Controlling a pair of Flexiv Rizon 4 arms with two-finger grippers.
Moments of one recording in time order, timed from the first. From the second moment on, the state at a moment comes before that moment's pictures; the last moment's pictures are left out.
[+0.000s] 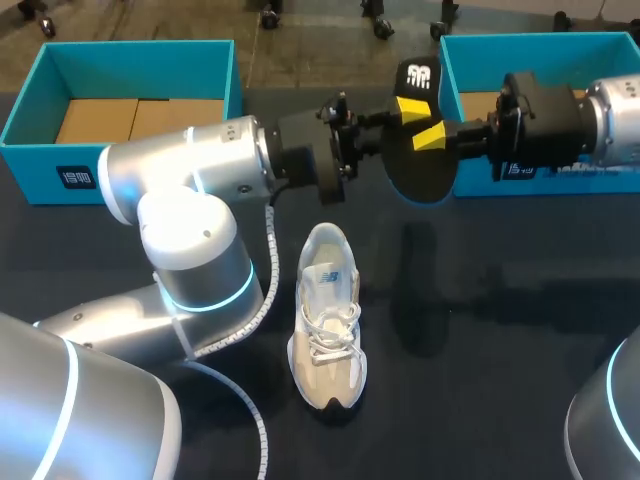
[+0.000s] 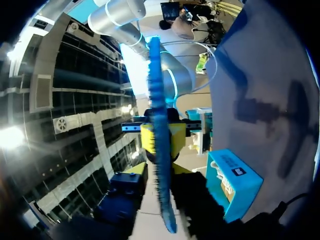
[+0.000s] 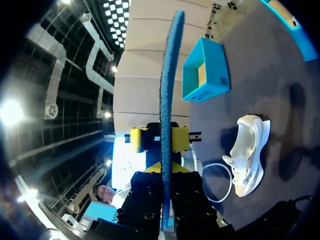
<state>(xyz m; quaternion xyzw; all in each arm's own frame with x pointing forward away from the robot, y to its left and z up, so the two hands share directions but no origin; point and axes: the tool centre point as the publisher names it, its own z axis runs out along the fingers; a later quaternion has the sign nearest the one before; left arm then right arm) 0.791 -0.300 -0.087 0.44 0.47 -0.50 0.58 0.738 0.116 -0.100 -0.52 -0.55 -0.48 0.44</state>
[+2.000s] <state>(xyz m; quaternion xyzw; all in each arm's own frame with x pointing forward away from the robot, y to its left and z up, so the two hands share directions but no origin) 0.776 -0.111 -0.213 0.15 0.87 -0.43 0.19 0.756 0.139 -0.082 -0.18 -0.72 -0.61 0.29</state>
